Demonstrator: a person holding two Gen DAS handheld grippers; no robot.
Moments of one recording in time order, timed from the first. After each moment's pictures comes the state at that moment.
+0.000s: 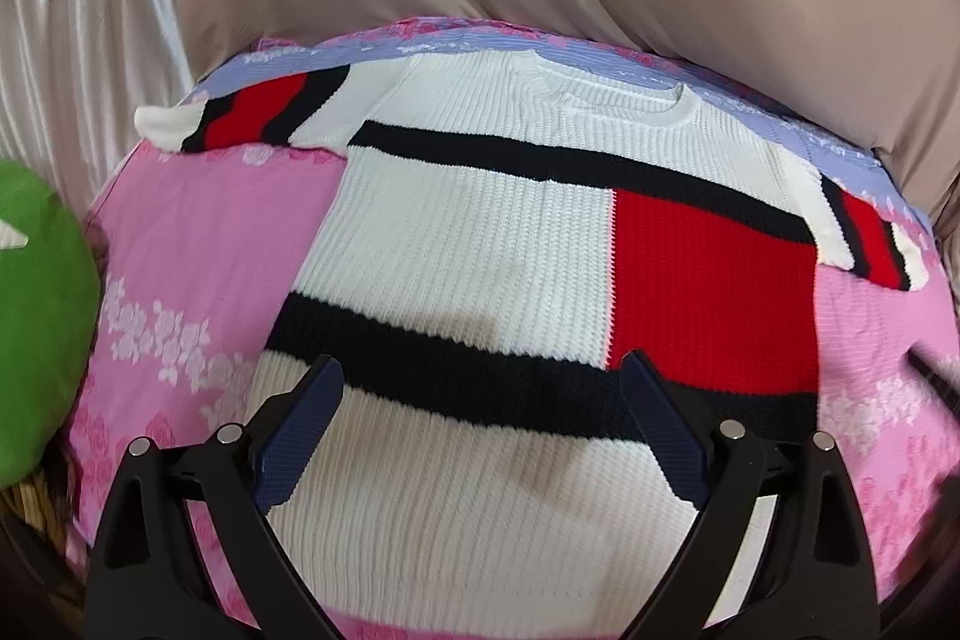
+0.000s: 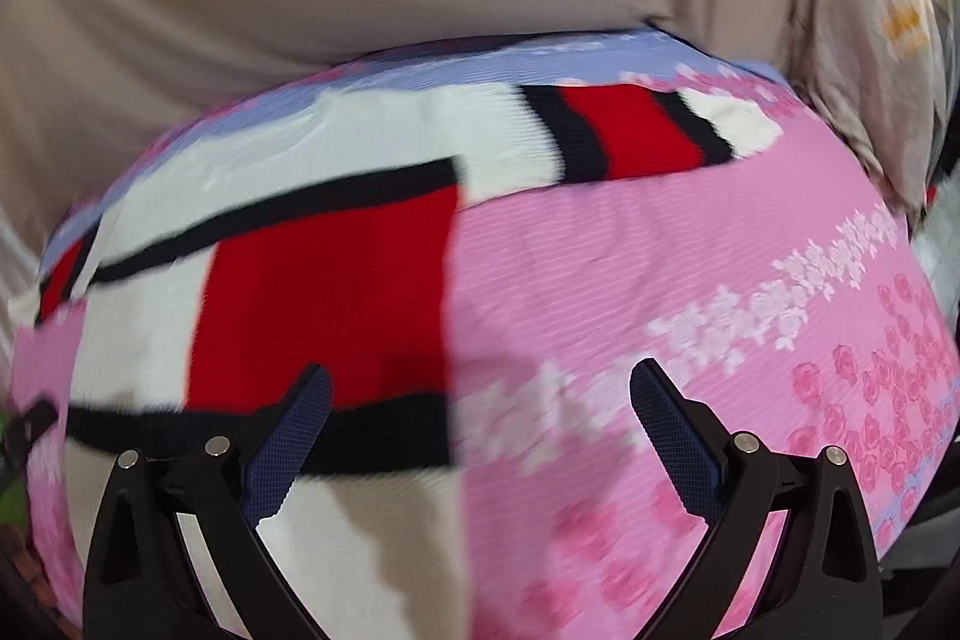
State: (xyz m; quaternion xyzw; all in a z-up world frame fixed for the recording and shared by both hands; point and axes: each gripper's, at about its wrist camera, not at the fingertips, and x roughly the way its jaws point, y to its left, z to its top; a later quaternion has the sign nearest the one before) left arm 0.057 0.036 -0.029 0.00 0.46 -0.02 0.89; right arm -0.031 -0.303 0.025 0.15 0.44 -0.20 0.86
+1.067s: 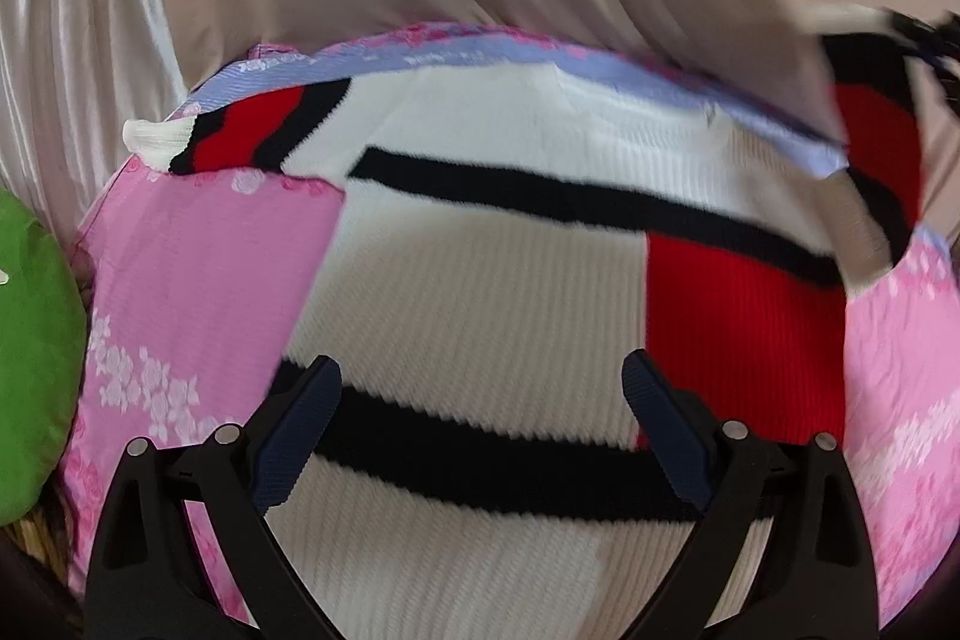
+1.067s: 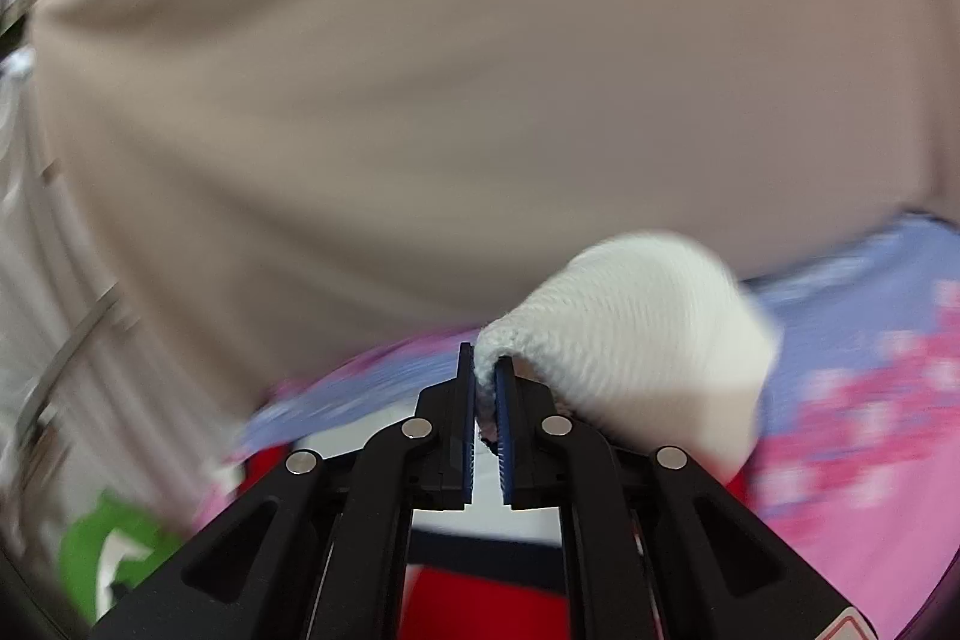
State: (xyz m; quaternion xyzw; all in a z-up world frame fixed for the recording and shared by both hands) left arm 0.107 0.048 -0.034 -0.01 0.46 -0.02 0.89; right arm 0.203 -0.350 0.121 0.25 0.28 0.12 0.92
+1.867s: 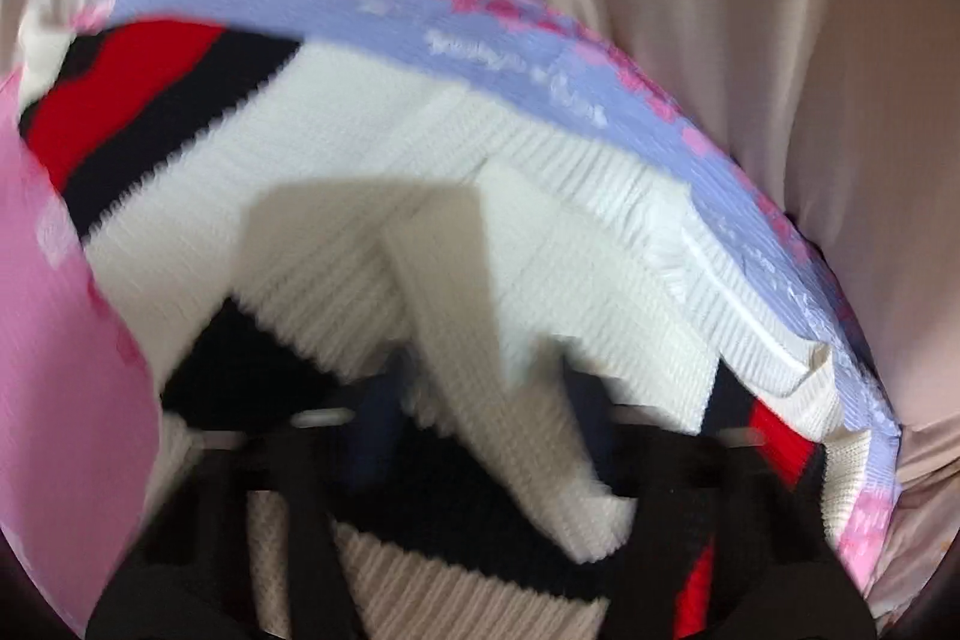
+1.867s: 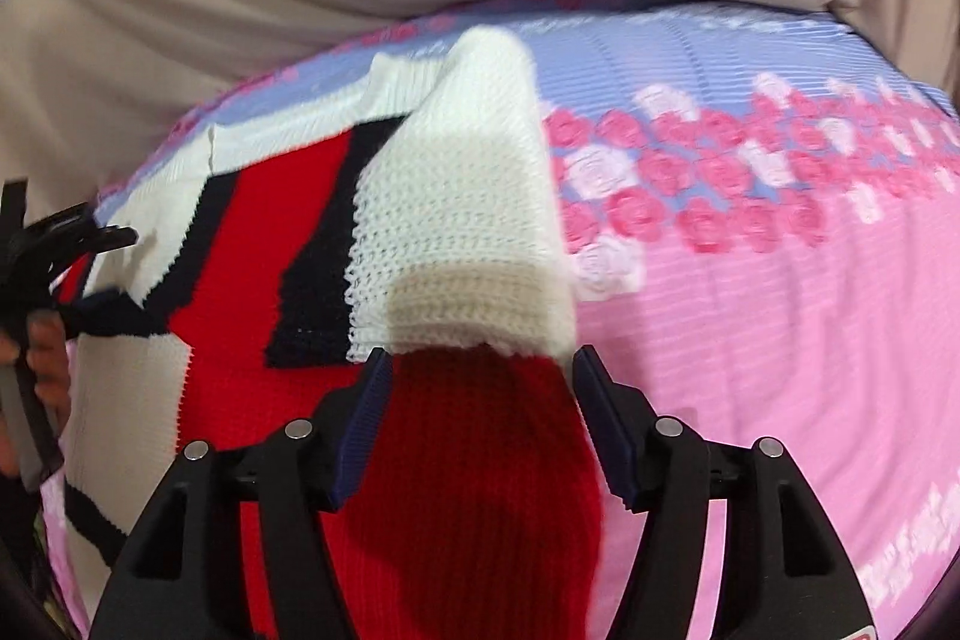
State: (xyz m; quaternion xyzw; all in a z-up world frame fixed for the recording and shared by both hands) left arm 0.335 0.066 -0.105 -0.20 0.50 0.02 0.84; right arm 0.180 -0.290 -0.062 0.14 0.49 -0.06 0.86
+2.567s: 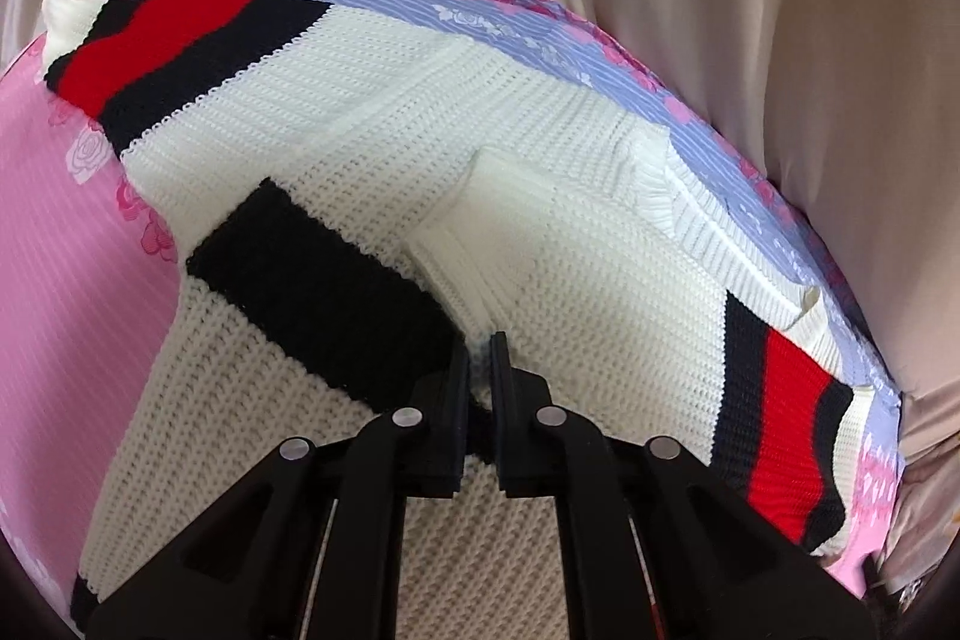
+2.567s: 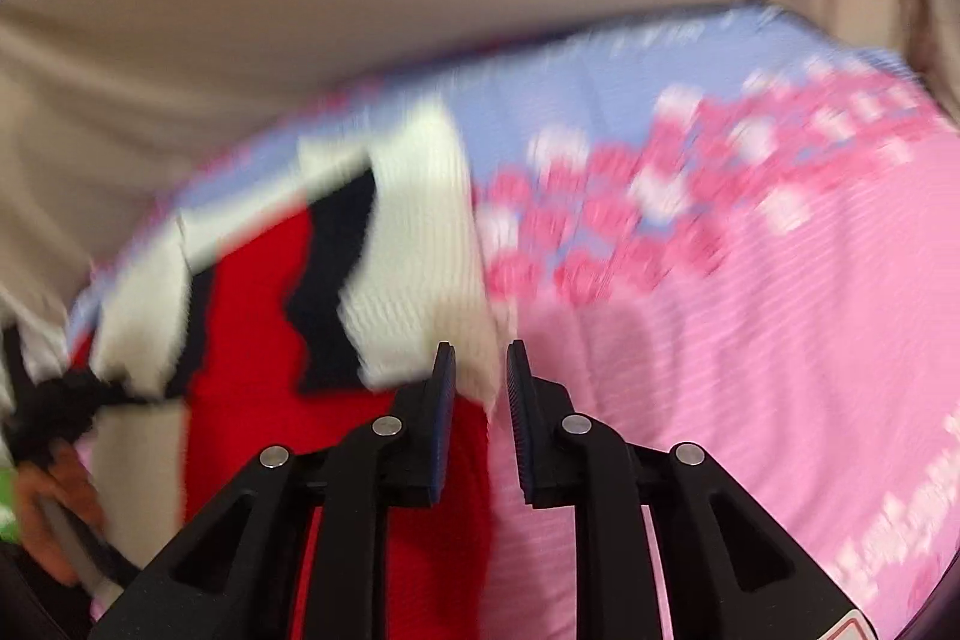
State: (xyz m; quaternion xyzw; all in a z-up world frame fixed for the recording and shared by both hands) left arm 0.299 0.033 -0.073 -0.20 0.49 0.02 0.85; right arm 0.174 -0.352 -0.011 0.21 0.42 -0.11 0.88
